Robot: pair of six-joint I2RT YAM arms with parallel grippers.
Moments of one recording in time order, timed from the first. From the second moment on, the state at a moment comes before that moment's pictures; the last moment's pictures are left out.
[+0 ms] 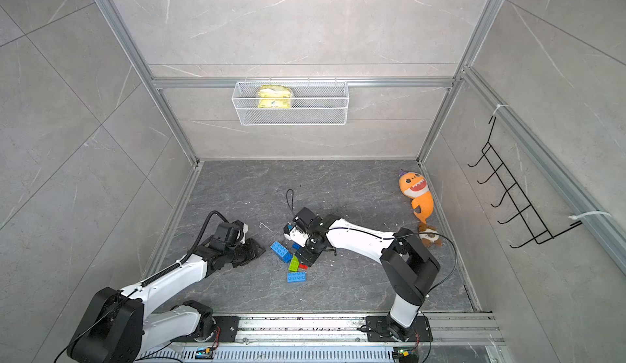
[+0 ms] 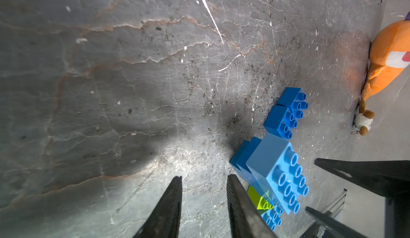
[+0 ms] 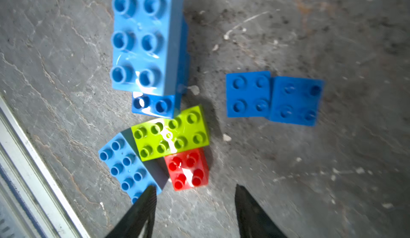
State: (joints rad) left arm -0.39 1.17 0.47 -0.26 0.32 -0.75; right arm 0.86 1.75 1.16 -0.69 -0.19 -0.15
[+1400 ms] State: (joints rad) left arm -0.39 1.22 0.47 -0.20 0.37 -0.76; right arm 0.90 1.86 1.20 -0.71 -0.13 -0.20
